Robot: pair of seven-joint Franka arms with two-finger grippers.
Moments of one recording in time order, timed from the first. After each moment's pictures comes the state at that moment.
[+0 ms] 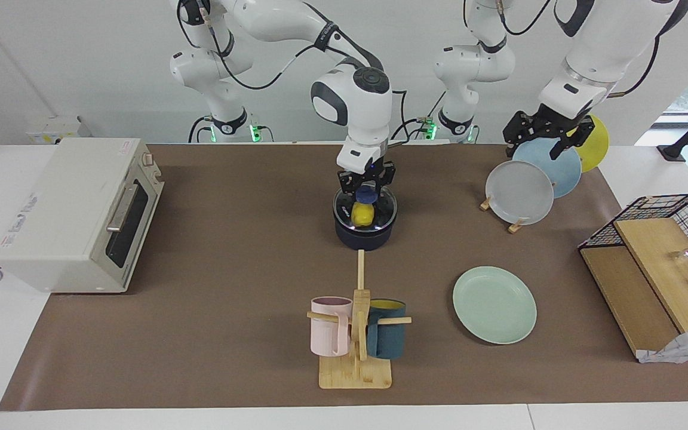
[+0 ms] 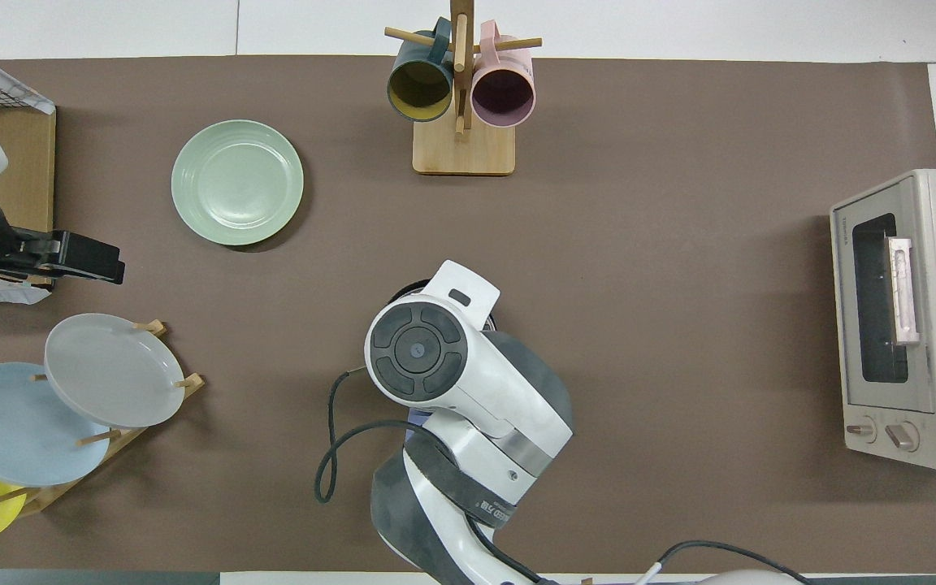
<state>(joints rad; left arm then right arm) -0.10 -0.05 -0.06 -1.59 -0.04 1.51 -0.02 0.47 0.30 0.32 -1.76 -0.11 2.08 0.61</state>
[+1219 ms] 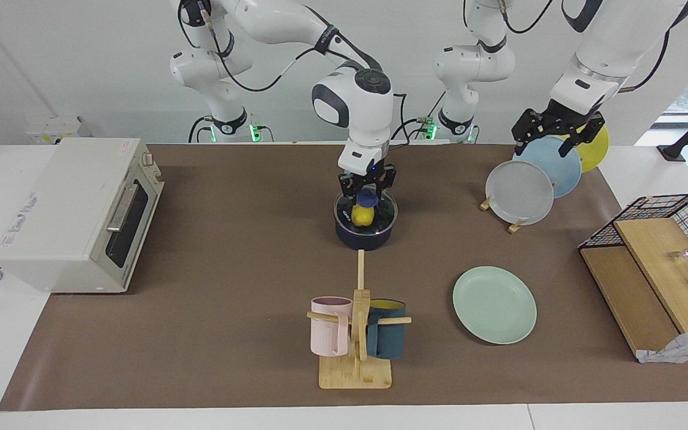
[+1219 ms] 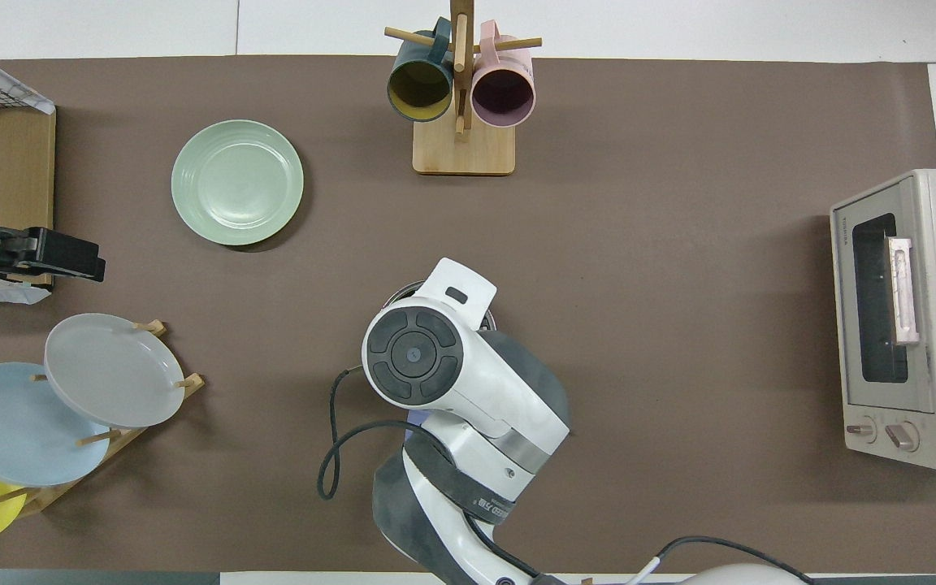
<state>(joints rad) -0.08 -0.05 -0.05 -1.59 -0.02 1.52 -0.02 0.47 0.31 0.32 -1.76 -0.14 2.11 0.61</state>
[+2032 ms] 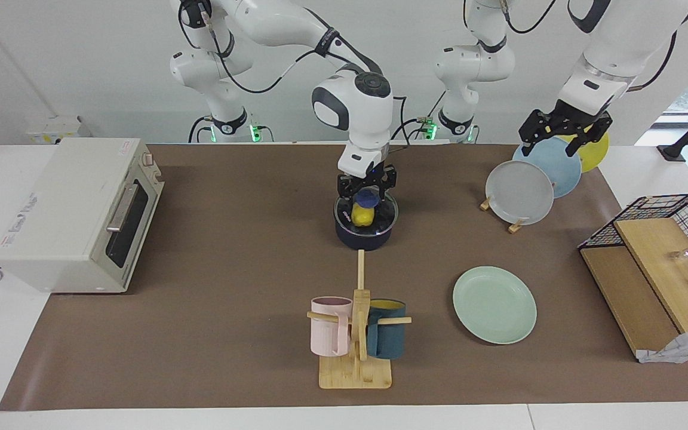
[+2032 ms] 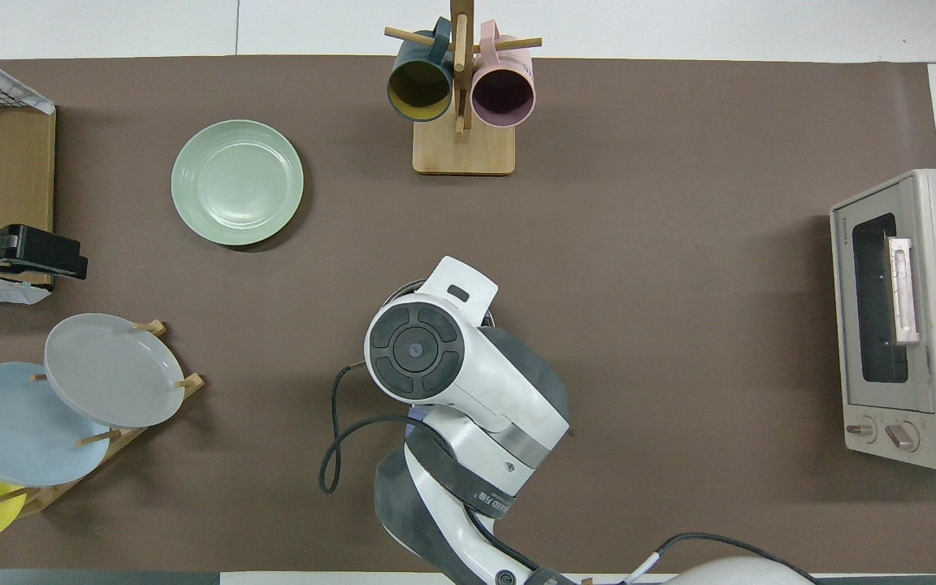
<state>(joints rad) -0.07 -0.05 -0.04 -1.59 -0.01 1.52 -0.02 0.46 0.32 0.32 -1.75 -0.15 2.11 0.62</state>
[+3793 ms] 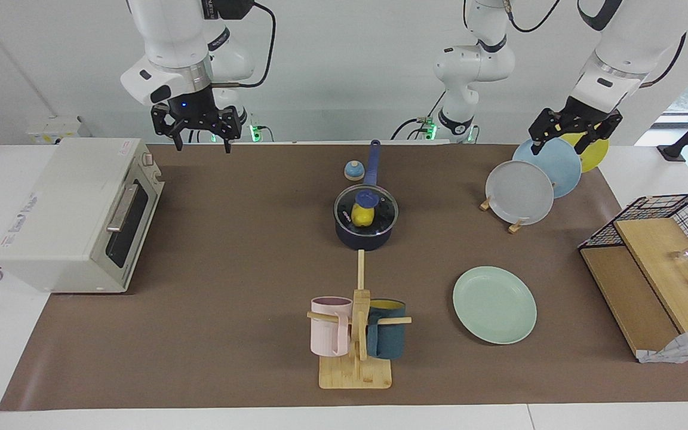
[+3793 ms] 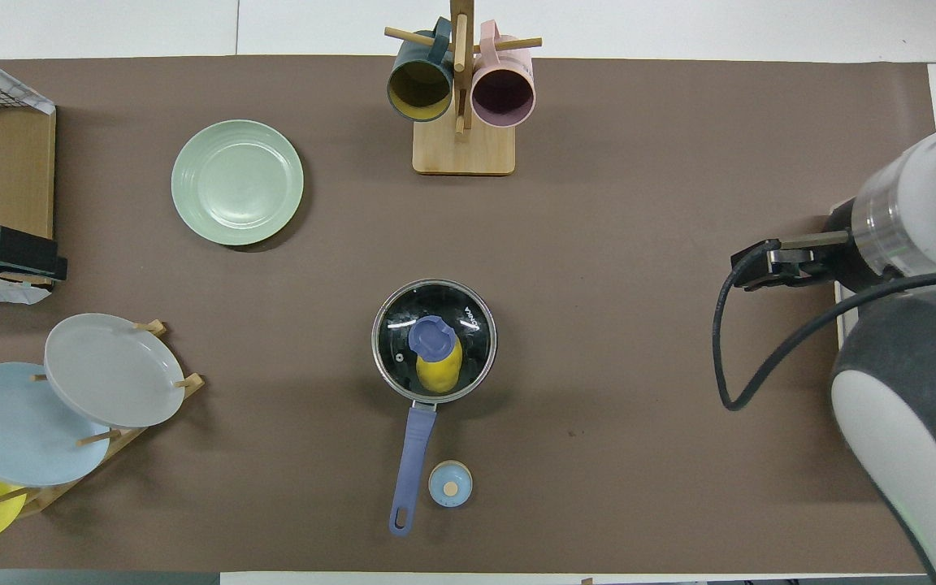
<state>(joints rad) -0.05 -0.06 -0.03 -1.60 -0.01 1.51 -0.02 -0.06 -0.02 0.27 -1.56 -0.09 1.47 0.20</state>
